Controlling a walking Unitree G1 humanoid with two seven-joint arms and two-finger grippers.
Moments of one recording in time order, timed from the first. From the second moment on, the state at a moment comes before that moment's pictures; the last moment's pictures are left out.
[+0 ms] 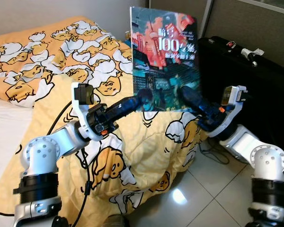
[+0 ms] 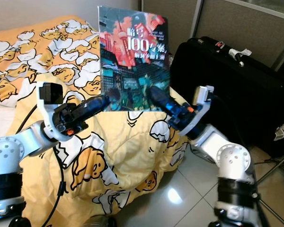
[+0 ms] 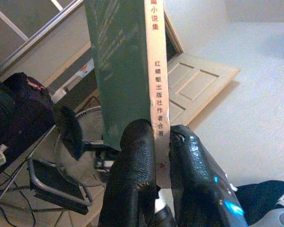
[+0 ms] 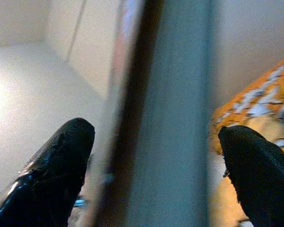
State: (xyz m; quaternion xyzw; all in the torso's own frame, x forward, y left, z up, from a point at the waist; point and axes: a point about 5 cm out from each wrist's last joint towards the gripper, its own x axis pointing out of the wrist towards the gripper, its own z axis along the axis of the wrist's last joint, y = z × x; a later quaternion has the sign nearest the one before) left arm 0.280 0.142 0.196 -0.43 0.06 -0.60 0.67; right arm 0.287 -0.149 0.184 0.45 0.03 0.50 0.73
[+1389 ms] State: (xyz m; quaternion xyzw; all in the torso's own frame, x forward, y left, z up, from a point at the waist) left arm 0.295 0.143 0.187 -0.44 0.05 -0.58 0.69; right arm 0.275 -0.153 0.191 0.46 -0.01 0.47 0.75
